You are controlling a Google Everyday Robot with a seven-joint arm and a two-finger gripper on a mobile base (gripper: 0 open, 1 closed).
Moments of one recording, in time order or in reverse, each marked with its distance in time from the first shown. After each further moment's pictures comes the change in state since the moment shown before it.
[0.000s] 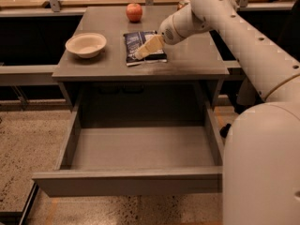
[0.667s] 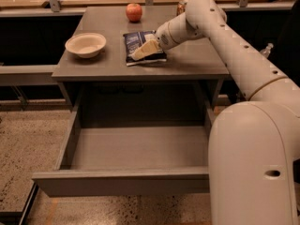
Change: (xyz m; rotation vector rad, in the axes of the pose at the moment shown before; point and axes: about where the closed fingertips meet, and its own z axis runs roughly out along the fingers) arm 0.008 -0.014 0.041 -0.033 -0.035 0.050
